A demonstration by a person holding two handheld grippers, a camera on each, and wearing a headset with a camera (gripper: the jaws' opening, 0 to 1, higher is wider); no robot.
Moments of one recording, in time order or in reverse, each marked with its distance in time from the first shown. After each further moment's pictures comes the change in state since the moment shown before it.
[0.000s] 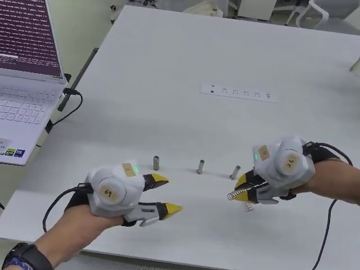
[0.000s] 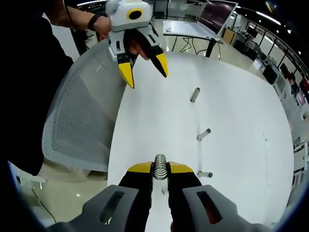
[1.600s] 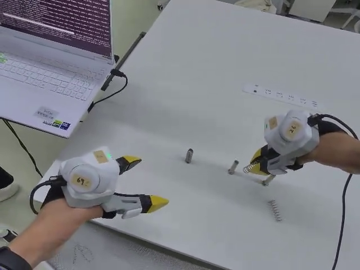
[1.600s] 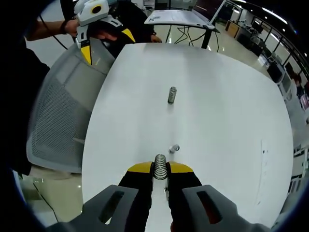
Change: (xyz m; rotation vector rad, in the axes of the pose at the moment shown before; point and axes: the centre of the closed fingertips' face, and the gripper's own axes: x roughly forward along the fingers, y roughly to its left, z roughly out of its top) left arm -0.079 0.050 -0.044 -0.197 -0.030 0.241; right arm 0.038 -0.080 0.027 -0.024 0.090 0.024
